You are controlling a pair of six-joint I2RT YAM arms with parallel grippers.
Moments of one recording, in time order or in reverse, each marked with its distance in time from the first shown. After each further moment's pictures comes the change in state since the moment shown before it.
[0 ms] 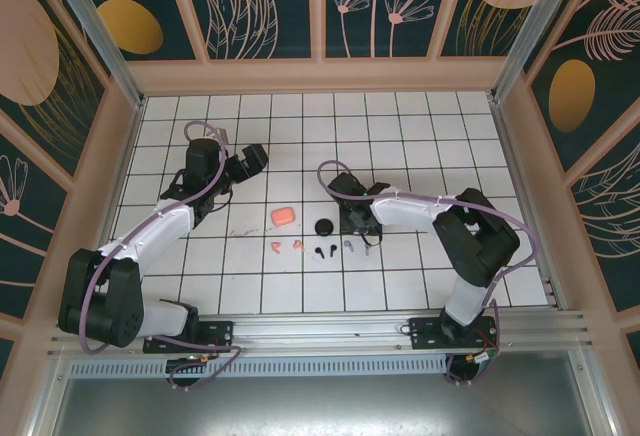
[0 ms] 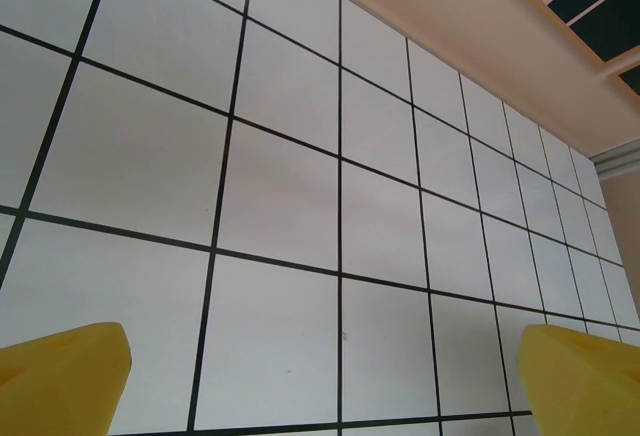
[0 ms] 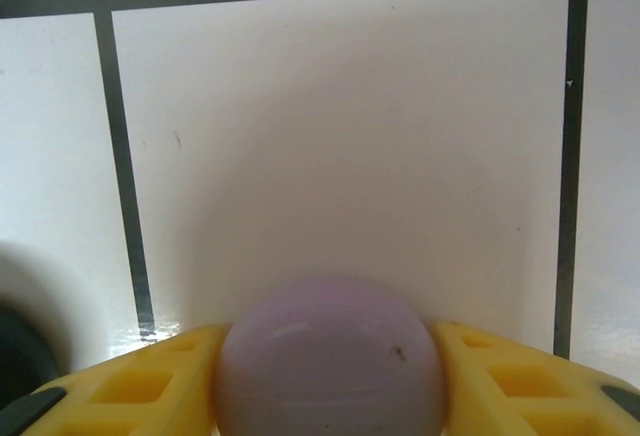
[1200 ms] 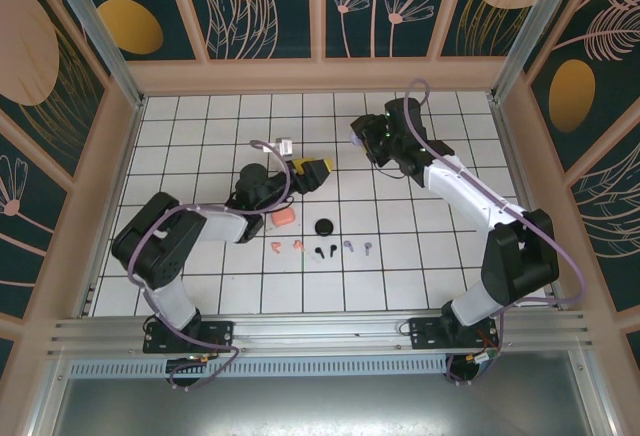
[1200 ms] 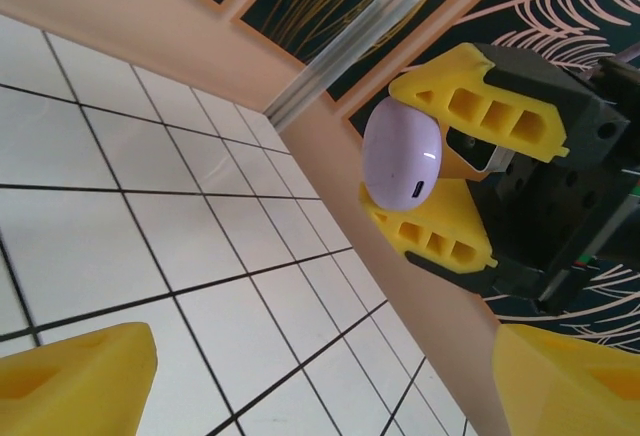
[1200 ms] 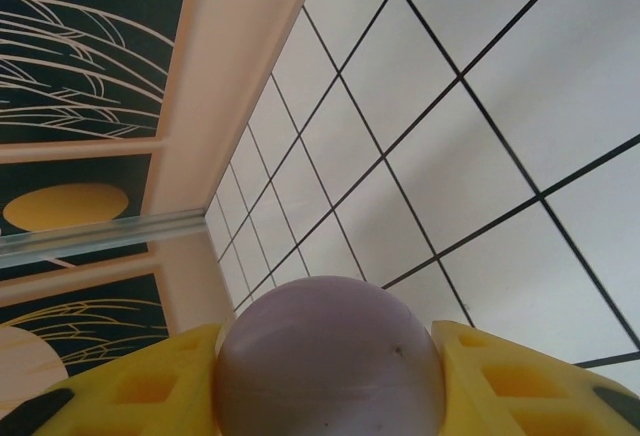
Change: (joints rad) left arm -0.331 0.430 -0.069 1.040 0.185 -0.144; right arm -0.330 -0.206 0.203 0.337 -0.353 0.542
